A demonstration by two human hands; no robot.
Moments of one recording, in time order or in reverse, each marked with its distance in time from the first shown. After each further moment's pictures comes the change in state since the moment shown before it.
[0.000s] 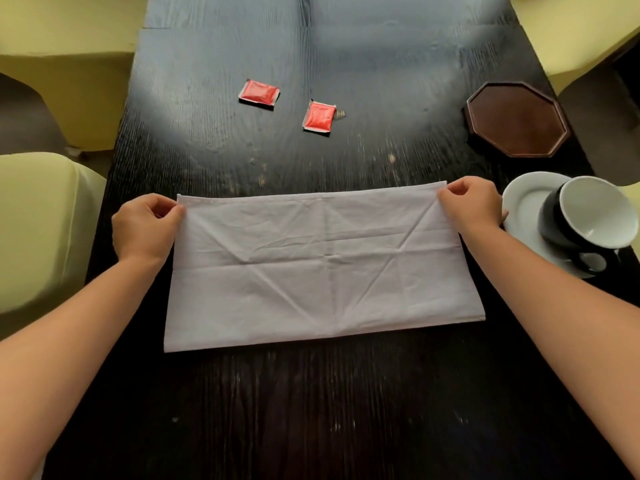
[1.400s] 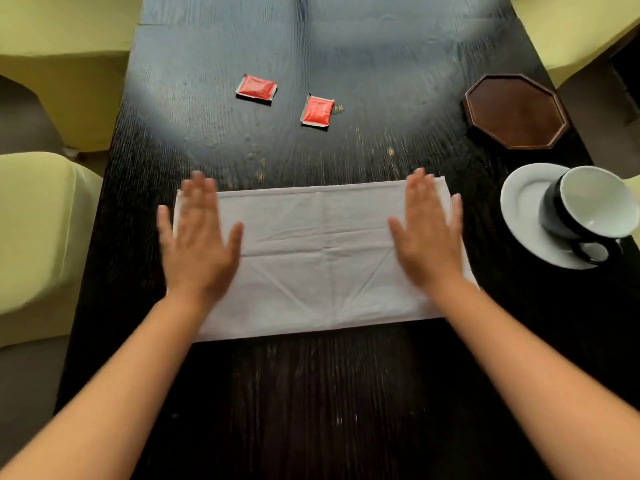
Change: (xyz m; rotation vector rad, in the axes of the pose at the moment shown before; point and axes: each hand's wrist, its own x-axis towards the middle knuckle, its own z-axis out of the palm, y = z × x) left_hand -0.064 0.022 0.026 0.401 -0.155 0.367; right_hand -0.081 0.008 0.032 -0.399 -0.041 -0.574
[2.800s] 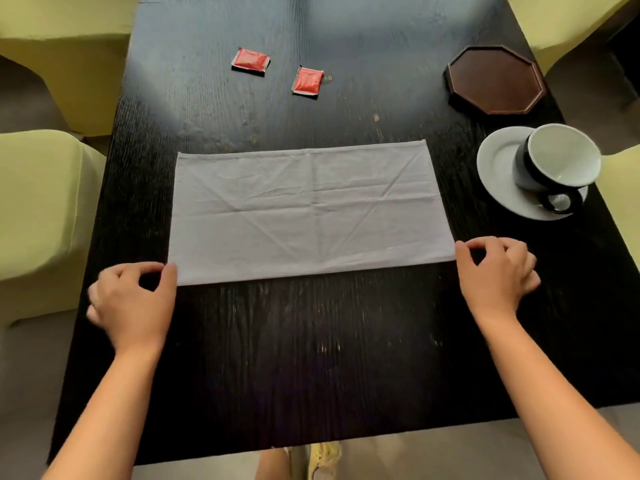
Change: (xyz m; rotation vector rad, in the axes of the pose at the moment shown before) left_hand -0.124 -0.040 -0.026 -0.185 0.113 -0.548; right_hand -0.117 0.066 -0.025 0.180 0.135 0.611
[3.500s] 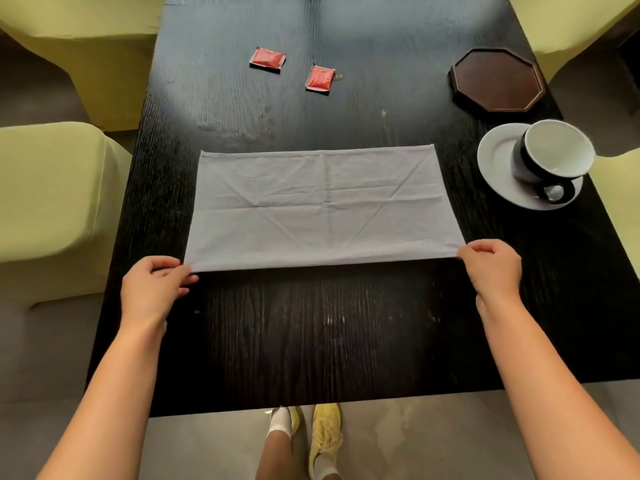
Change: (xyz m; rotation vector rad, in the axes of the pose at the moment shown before) left_hand -0.011 -0.011 -0.021 -0.659 -0.314 -0.355; right_hand -0.021 -0.009 -0.024 0.530 -0.242 0.371
